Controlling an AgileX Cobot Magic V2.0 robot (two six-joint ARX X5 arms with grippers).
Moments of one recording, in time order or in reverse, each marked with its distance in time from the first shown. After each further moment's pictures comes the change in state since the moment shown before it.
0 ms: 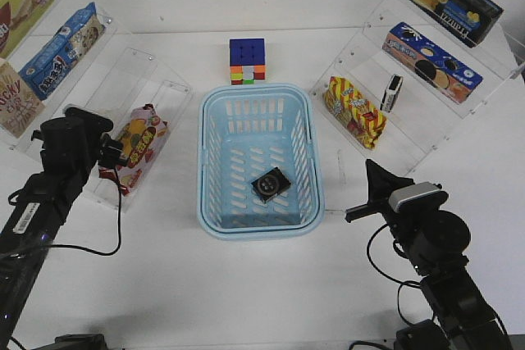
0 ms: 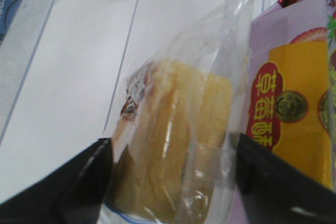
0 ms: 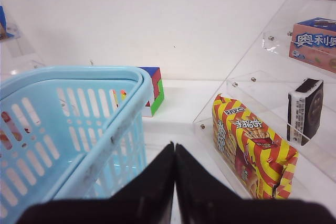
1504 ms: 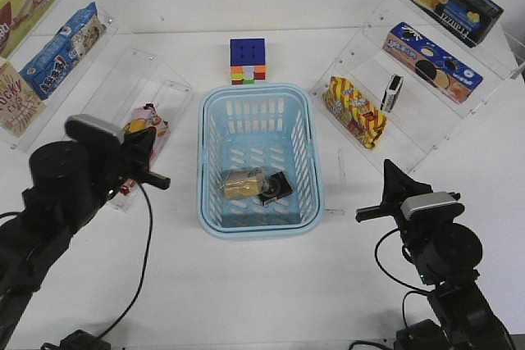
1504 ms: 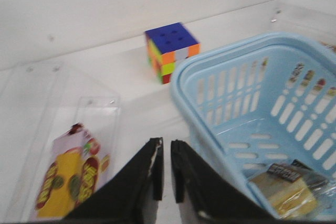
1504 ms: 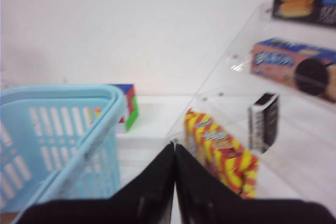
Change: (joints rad) left arm -0.391 -0.330 0.228 -0.340 0.191 -0.462; right arm 0.000 -0.089 0.000 -0.032 0.142 -0.028
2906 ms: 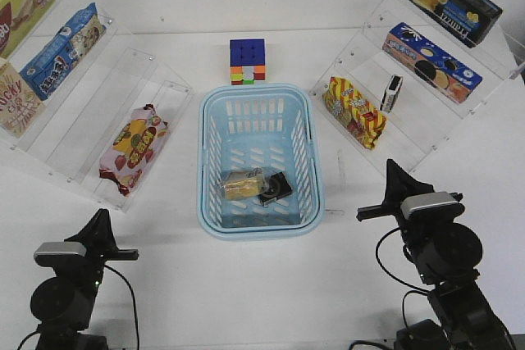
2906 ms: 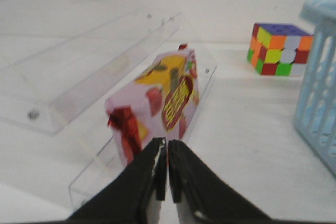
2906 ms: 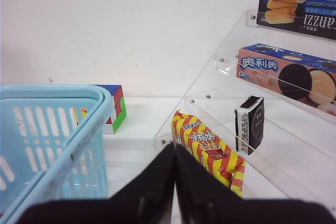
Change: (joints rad) left arm 0.294 -0.873 -1.131 0.549 -0.032 -0.105; right arm 0.000 -0.001 0.000 -0.003 0.013 -0.018
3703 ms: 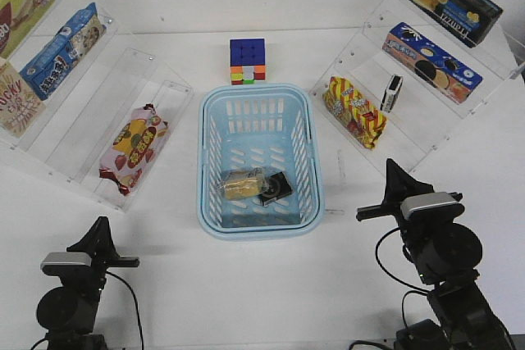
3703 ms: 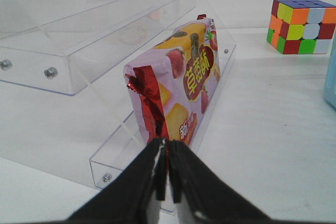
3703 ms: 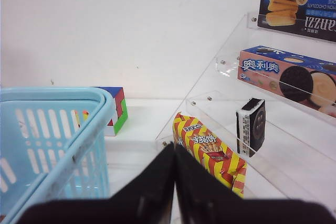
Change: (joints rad) left arm 0.089 -0.154 -0.161 0.038 0.076 0.096; right arm 0.000 0.000 0.000 0.006 -0.001 0.000
